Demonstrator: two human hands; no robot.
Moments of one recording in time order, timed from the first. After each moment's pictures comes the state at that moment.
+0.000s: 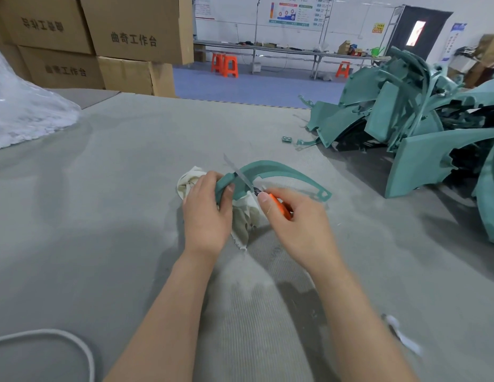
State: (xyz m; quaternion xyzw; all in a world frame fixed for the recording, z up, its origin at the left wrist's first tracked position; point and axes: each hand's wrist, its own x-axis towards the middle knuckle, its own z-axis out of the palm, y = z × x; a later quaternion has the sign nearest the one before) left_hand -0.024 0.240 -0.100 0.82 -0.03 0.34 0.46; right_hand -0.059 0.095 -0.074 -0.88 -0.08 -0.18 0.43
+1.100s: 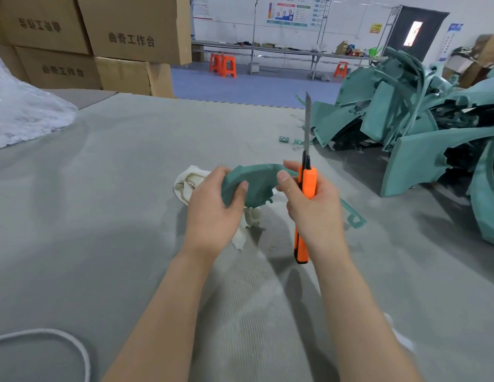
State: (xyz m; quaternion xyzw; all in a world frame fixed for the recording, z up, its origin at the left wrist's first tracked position) left_hand -0.037 0.231 -0.081 0.81 -0.08 0.31 0.50; right_hand -0.051 0.086 -0.059 -0.72 -0.03 -0.20 0.67
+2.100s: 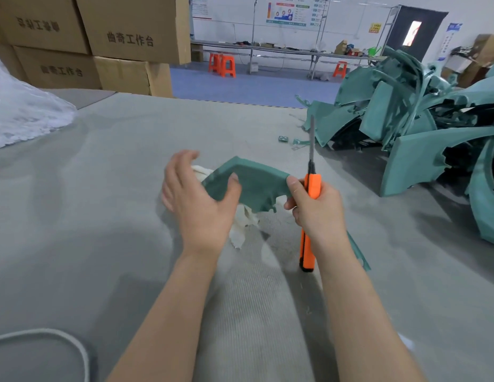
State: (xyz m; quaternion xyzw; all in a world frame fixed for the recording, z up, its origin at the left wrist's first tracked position) left_hand -0.039 0.227 -0.079 0.79 0.07 0.41 0.45; right_hand -0.034 0.074 -0.071 -0.75 0.06 -0.17 0.63
